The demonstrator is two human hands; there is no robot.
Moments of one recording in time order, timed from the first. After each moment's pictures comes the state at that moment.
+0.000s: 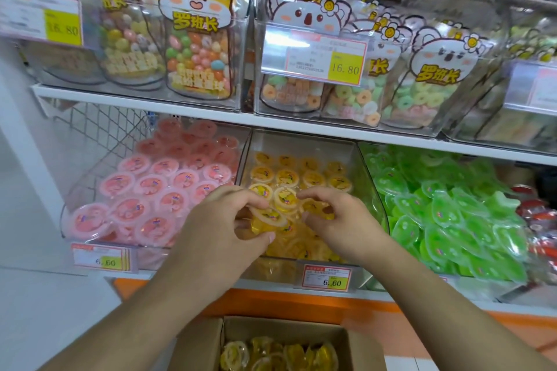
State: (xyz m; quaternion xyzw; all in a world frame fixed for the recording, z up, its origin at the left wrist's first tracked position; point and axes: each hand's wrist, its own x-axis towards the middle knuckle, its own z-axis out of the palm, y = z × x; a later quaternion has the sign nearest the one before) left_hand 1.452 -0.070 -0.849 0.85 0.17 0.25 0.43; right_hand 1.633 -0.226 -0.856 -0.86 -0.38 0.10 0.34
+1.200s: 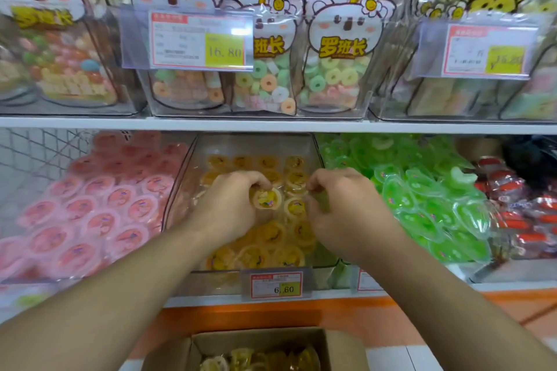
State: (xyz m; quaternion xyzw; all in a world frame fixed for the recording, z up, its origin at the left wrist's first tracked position) left_hand 1.586 -0.090 -0.855 0.94 0.17 0.14 0.26; right_hand 1.659 -0.285 -0.831 -0.89 -0.38 -0.09 0.24
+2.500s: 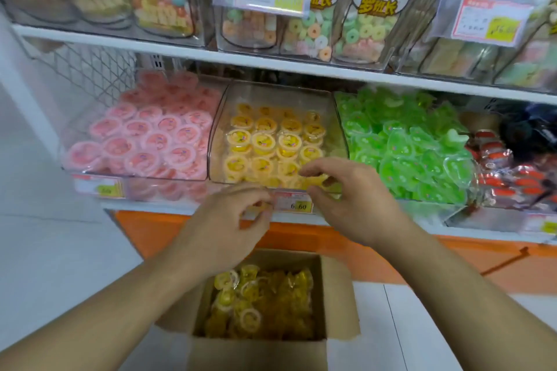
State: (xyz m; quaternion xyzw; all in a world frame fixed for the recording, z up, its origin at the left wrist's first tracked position) left_hand 1.431 -0.139 -0.894 0.91 0.08 0.20 0.36; right_hand 1.579 -0.320 -0.837 -0.83 -0.48 -0.02 0.29
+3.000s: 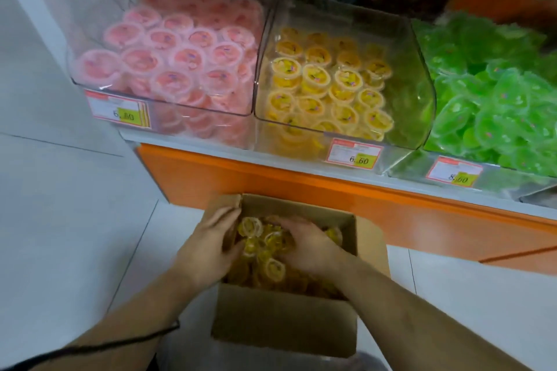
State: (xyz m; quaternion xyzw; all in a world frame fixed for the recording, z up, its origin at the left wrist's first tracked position) left_hand 1.342 -0.101 -1.086 0.89 0.26 -0.03 0.37; right_hand 1.512 -0.268 -1.052 -0.82 -0.44 0.34 0.13
